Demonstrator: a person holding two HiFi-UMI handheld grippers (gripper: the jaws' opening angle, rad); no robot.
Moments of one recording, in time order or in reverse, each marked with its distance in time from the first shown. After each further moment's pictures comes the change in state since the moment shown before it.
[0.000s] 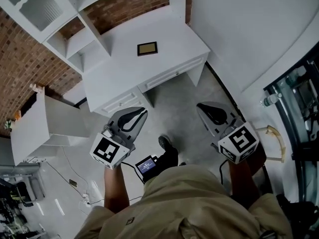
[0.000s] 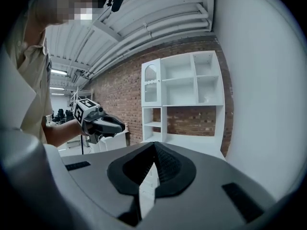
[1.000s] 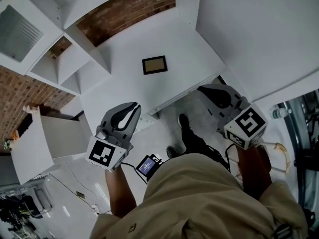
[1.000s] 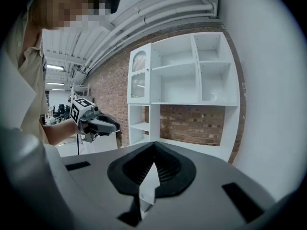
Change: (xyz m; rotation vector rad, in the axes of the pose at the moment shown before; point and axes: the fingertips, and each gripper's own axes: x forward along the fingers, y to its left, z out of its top) left arm 0.092 0.243 -0.013 -0.043 -0.005 0.086; right arm 0.219 -0.156 0.066 -0.046 0.034 0.039
